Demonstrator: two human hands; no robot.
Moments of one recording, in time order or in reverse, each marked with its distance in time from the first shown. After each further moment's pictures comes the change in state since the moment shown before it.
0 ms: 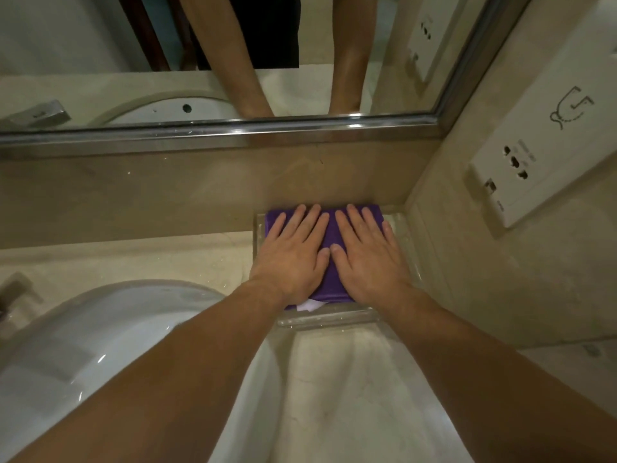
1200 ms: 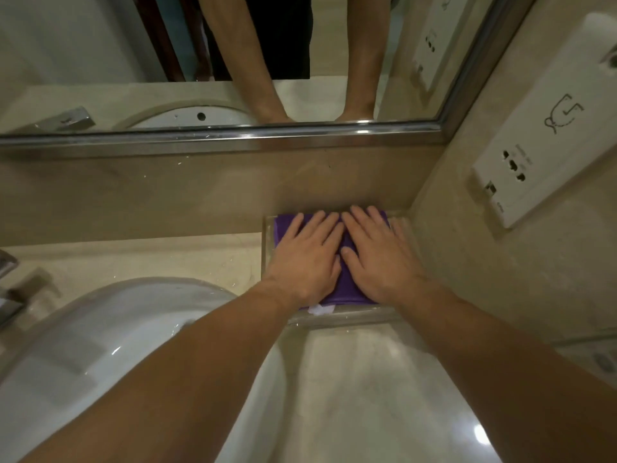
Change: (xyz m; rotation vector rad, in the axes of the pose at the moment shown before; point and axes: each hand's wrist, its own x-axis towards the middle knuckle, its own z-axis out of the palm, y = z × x) left_hand -0.005 0.015 -0.009 0.063 0.088 0.027; right_hand -0.002 0.006 -0.022 -0.015 0.004 -0.070
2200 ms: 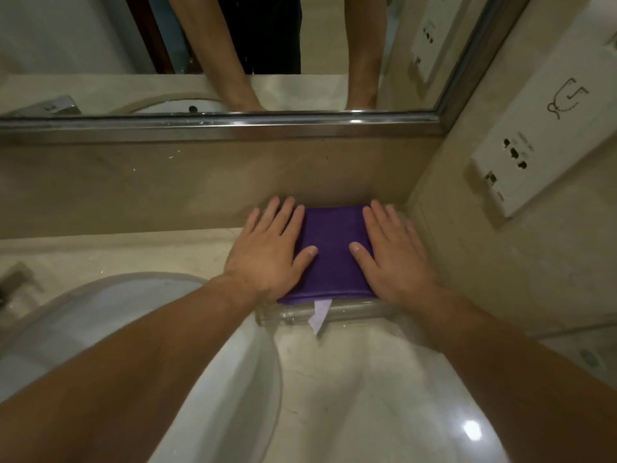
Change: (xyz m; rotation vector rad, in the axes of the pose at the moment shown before) left_hand -0.018 -0.038 -0.006 -0.062 -0.106 -0.134; right_hand -0.014 0.019 0.011 0.070 -0.029 0.077
